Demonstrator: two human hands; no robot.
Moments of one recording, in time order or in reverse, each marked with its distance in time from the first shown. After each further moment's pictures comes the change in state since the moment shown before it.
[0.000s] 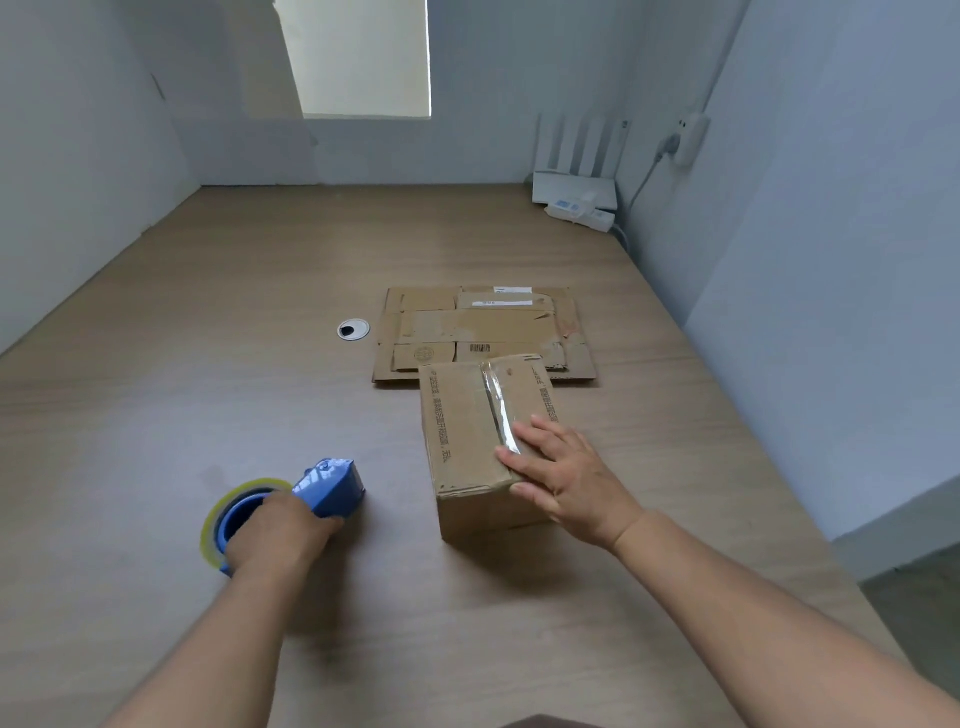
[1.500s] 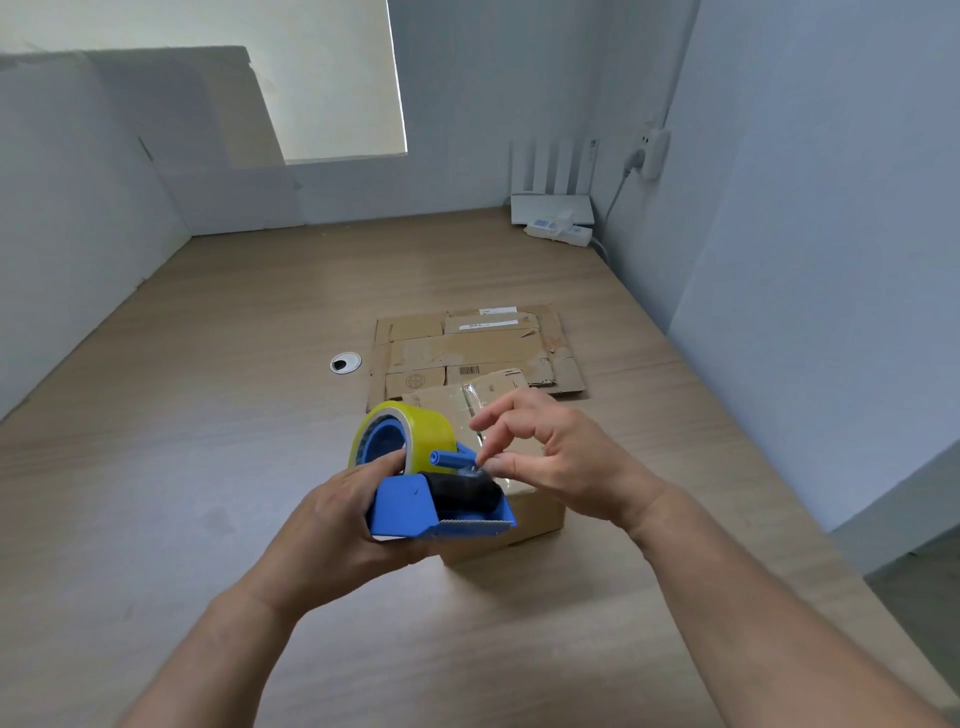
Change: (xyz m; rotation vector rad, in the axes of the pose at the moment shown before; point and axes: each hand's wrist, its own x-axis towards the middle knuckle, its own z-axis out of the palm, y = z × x) left_hand -0.083 0.042 -0.080 -0.362 -0.075 1.138; right_hand 0.017 -0.074 -0.119 0.651 -0.008 0.084
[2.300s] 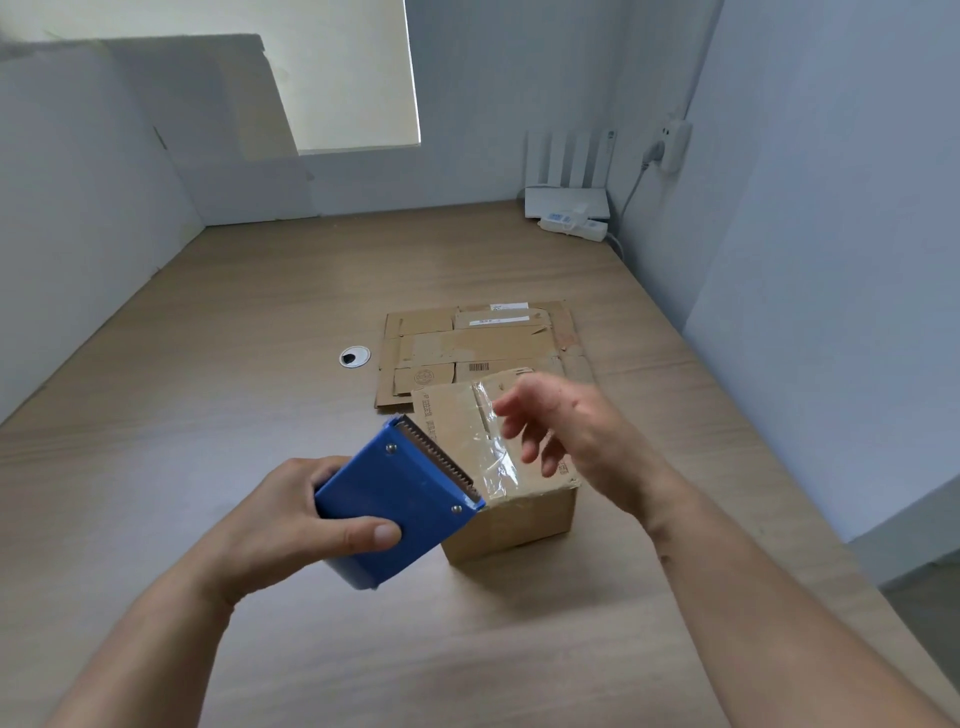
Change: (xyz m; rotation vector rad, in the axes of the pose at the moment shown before) left_hand -0.004 0.028 -0.045 -0.448 -0.095 -0.293; right_hand 0.006 -0.003 -0.011 0.440 0.080 0.194
